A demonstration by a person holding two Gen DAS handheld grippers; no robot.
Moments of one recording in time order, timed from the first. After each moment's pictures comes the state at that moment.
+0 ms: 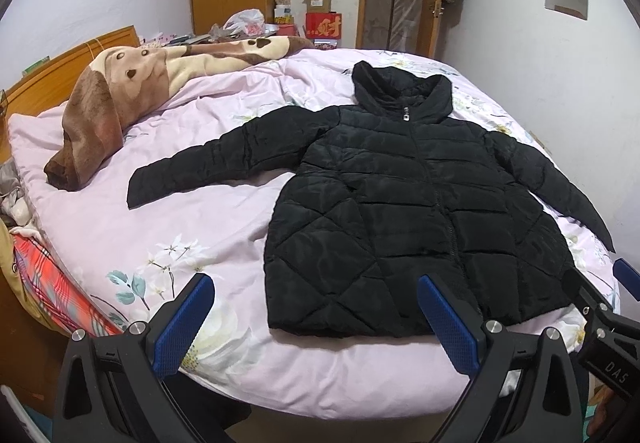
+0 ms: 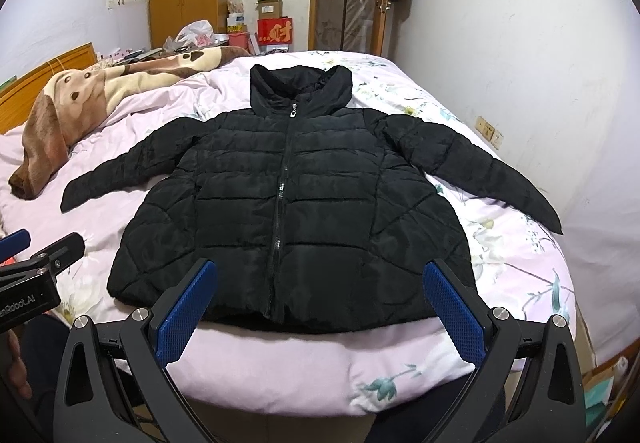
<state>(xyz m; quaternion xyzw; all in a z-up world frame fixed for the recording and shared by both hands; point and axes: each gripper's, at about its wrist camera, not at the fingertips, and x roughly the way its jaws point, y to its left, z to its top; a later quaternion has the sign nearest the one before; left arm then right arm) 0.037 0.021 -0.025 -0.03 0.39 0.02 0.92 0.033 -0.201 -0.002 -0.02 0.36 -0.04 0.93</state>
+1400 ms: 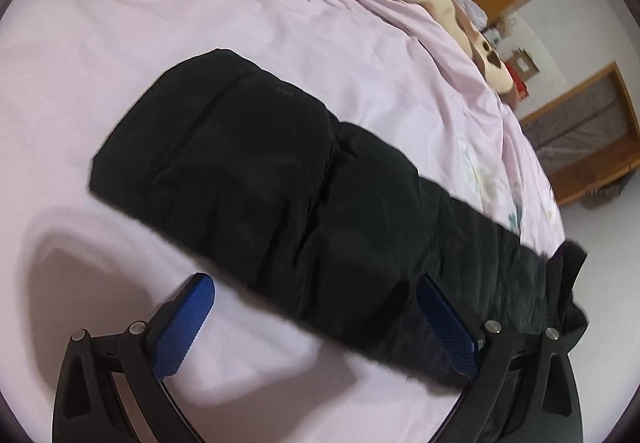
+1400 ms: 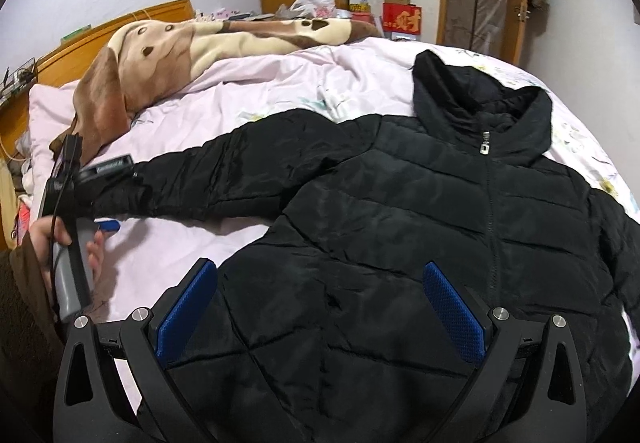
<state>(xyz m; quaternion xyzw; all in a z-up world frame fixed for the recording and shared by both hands) 0.300 0.344 -0.210 -0.43 0.41 0.19 0.78 0.262 -0.050 -0.081 -0.06 0.39 0.18 0.90</state>
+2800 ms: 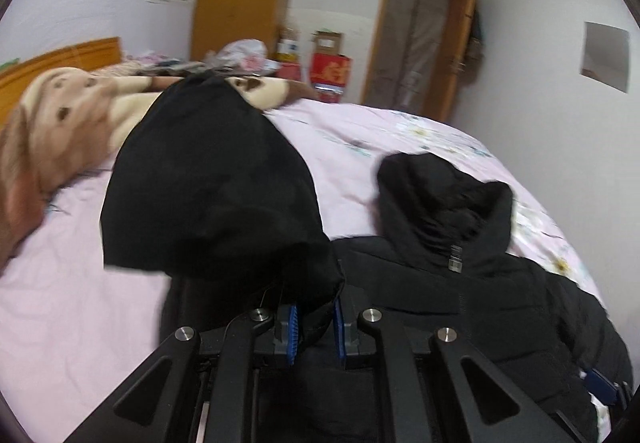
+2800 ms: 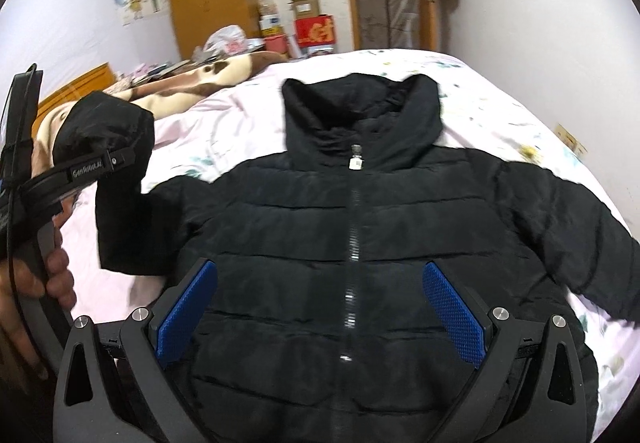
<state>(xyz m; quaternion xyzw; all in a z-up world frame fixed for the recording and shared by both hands) 0.376 0.045 -0.040 -0.09 0.31 0.00 0.95 0.298 -0.182 -0.041 0.04 0.36 0.05 0.93</state>
